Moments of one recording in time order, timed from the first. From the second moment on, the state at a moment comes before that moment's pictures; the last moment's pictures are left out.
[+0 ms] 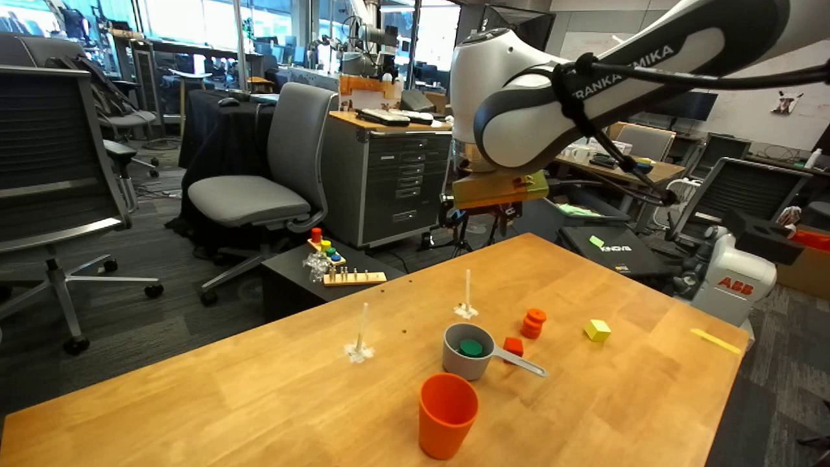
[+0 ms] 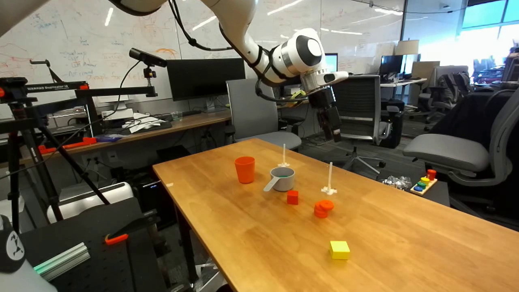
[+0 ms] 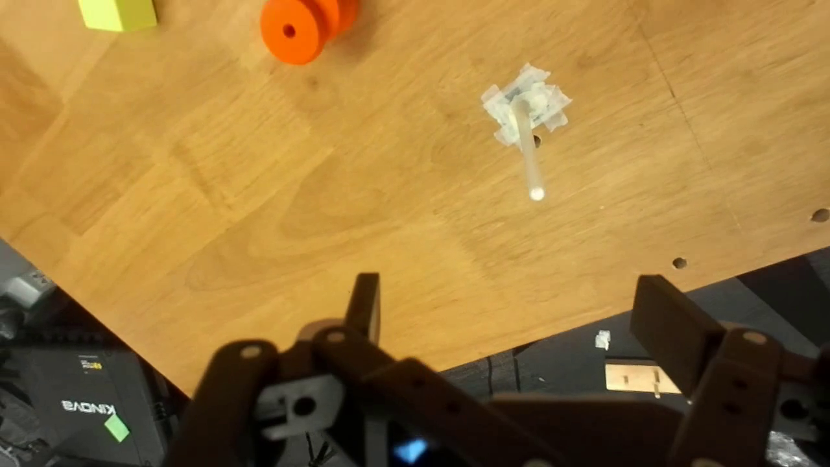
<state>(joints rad) 0.31 0.87 -0.20 -1.29 -0.27 2.14 0.92</state>
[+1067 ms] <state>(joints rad) 0.31 0.77 -0.18 -1.63 -0.27 2.27 1.05</state>
